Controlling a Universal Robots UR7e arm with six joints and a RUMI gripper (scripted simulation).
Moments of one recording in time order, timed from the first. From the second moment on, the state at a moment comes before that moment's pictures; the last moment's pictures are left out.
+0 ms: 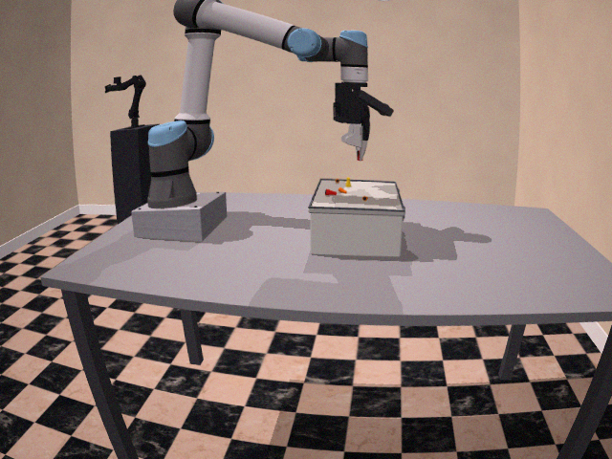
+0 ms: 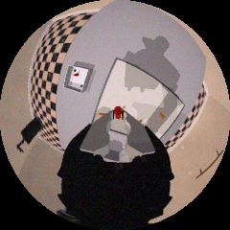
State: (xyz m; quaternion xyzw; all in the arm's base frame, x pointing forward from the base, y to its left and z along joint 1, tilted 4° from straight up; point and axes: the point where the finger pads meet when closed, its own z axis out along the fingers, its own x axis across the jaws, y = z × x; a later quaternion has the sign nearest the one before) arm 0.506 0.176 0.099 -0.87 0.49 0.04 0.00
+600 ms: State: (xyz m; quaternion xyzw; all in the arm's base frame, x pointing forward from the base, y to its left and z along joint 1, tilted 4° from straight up) arm 0.481 0.256 0.104 -0.87 0.49 0.04 0.00
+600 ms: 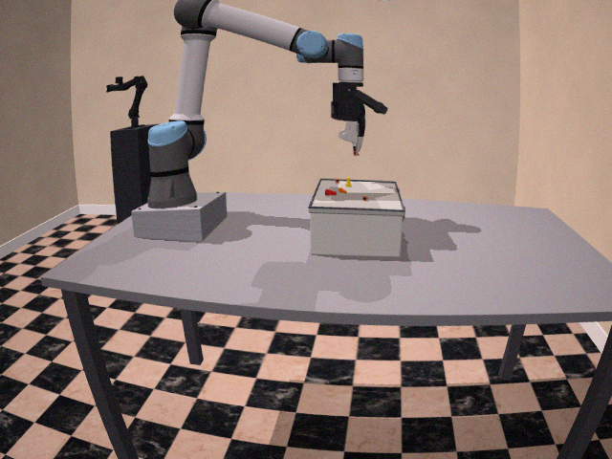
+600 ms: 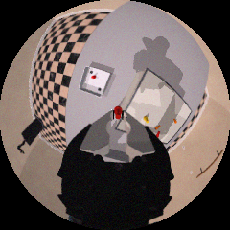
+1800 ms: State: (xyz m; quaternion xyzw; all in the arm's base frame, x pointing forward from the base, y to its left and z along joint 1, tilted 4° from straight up) arm 0.452 0.352 0.108 -0.87 0.49 0.04 0.00
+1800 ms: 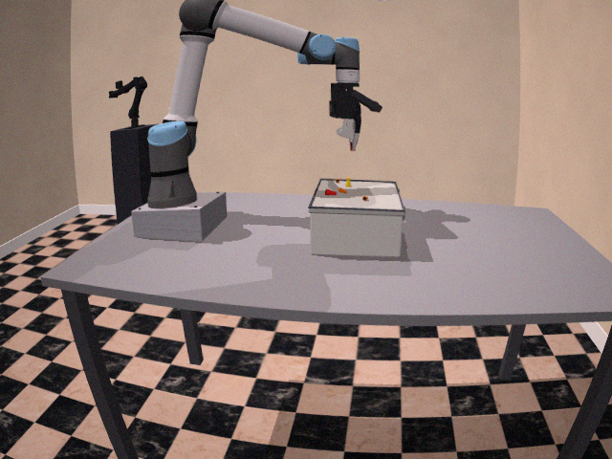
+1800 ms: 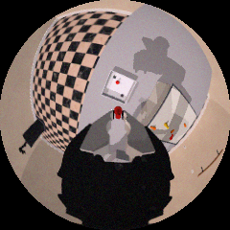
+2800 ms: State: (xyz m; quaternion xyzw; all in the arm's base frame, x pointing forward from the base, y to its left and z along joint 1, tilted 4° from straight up) arm 0.441 0.358 -0.044 -0.87 0.49 0.04 0.00
